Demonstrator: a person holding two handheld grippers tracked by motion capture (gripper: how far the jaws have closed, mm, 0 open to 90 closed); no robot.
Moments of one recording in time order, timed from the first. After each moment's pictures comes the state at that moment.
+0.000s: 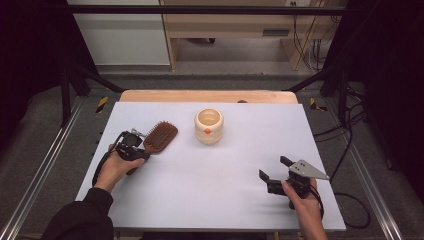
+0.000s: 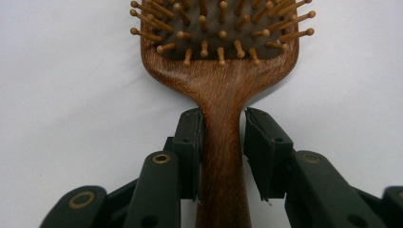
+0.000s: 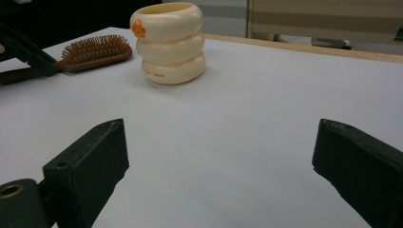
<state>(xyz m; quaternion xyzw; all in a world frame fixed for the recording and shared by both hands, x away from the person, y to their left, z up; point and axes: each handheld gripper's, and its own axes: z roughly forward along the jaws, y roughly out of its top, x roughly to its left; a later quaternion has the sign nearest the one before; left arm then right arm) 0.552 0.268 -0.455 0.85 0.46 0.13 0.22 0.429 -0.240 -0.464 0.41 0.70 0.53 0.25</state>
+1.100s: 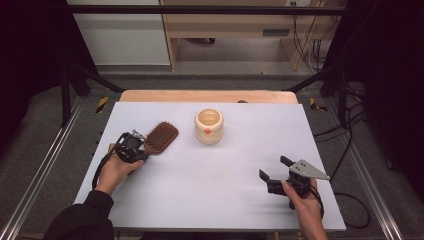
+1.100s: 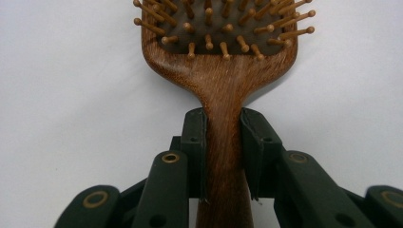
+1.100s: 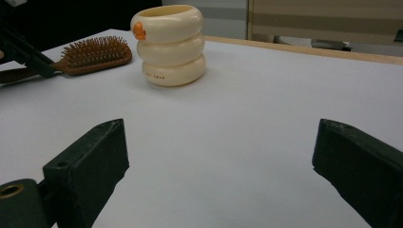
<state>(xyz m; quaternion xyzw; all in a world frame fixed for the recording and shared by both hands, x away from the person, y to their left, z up) 0.543 0.267 -0.452 0.86 0.44 0.17 0.21 0.428 -0.241 -0.464 0.41 0.70 0.53 0.26</state>
